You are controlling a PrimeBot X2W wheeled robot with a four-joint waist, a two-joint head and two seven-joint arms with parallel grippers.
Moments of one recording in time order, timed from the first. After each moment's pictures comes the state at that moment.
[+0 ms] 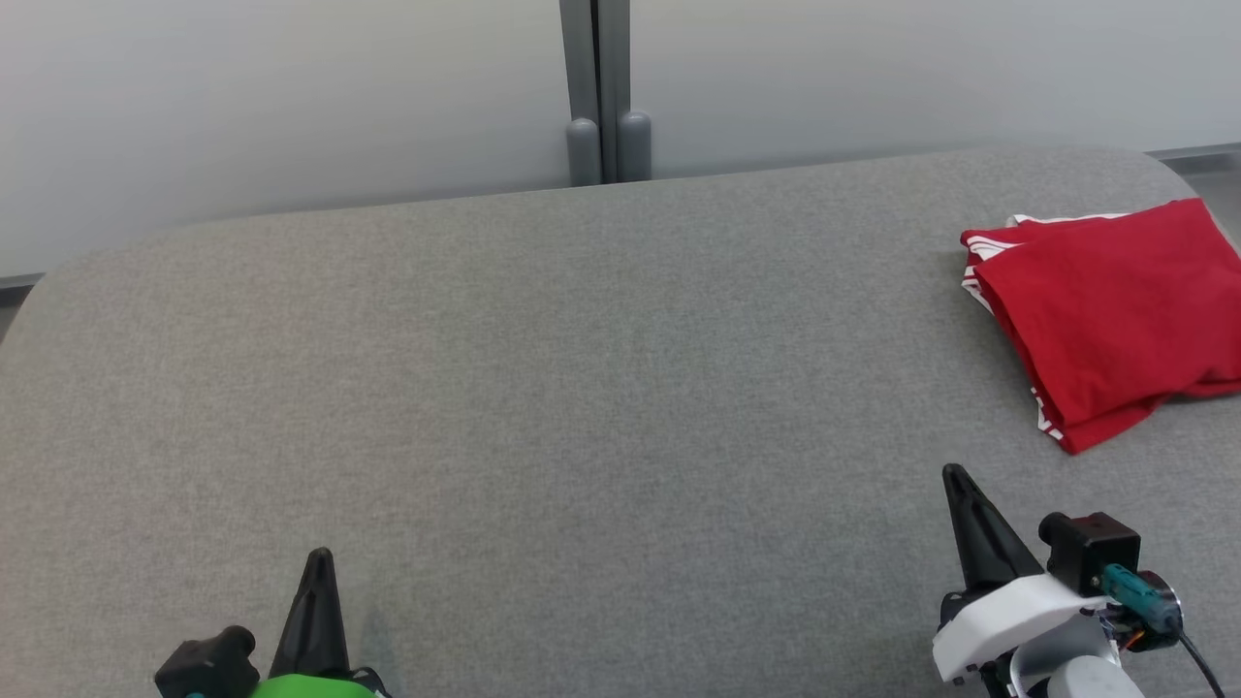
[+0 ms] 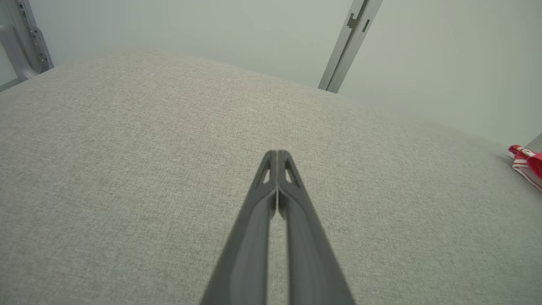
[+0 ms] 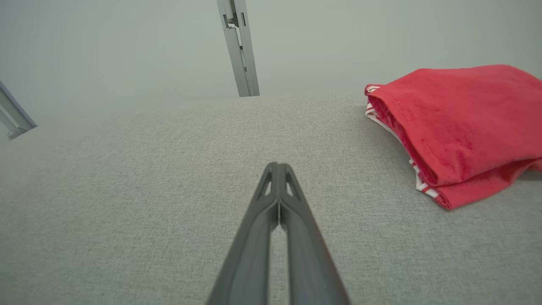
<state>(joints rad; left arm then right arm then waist) 0.06 0.04 -0.04 0.29 -0.39 -0.11 -0.26 -0.08 -0.04 0.00 0.33 0.17 0.13 -0.25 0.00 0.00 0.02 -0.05</state>
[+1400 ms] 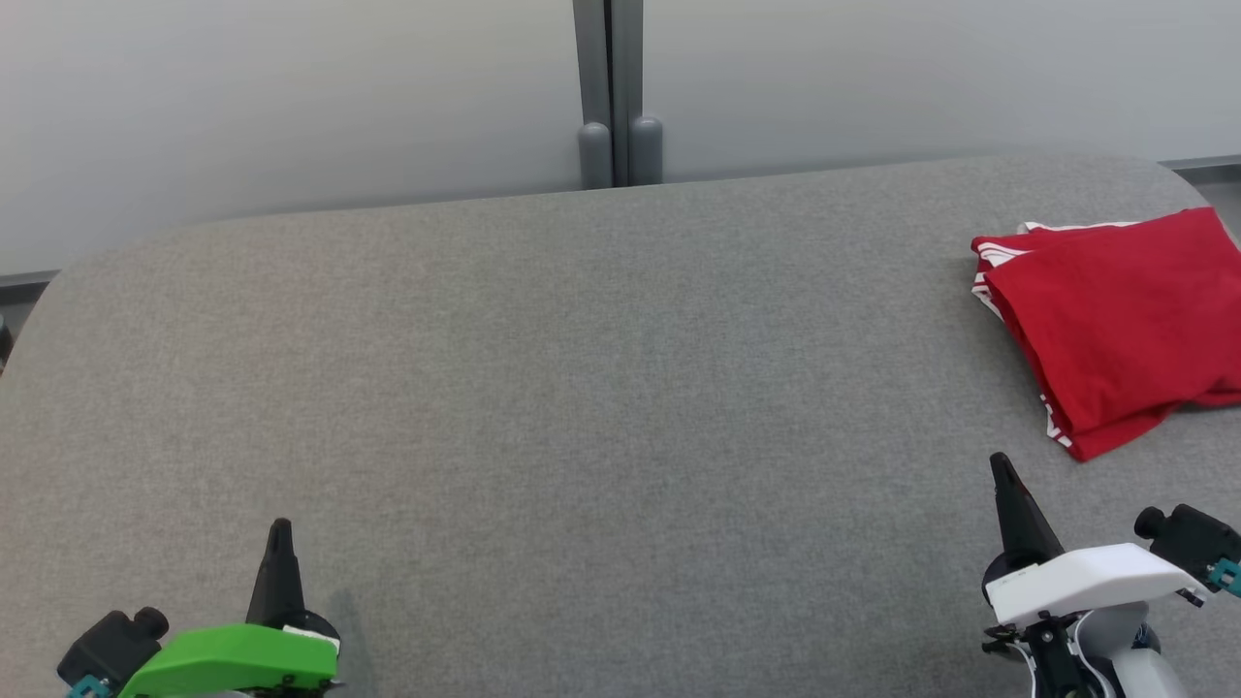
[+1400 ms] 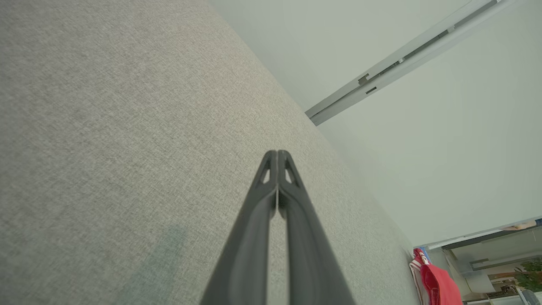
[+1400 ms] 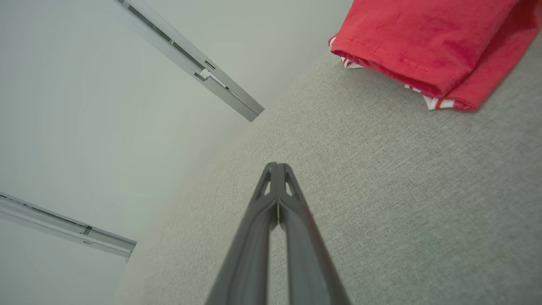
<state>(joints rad) 0.00 0.04 0.03 0.26 -0.97 -0.11 -0.08 -0.09 -0.04 -0.05 0.30 0.85 0.13 -0.08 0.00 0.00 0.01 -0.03</state>
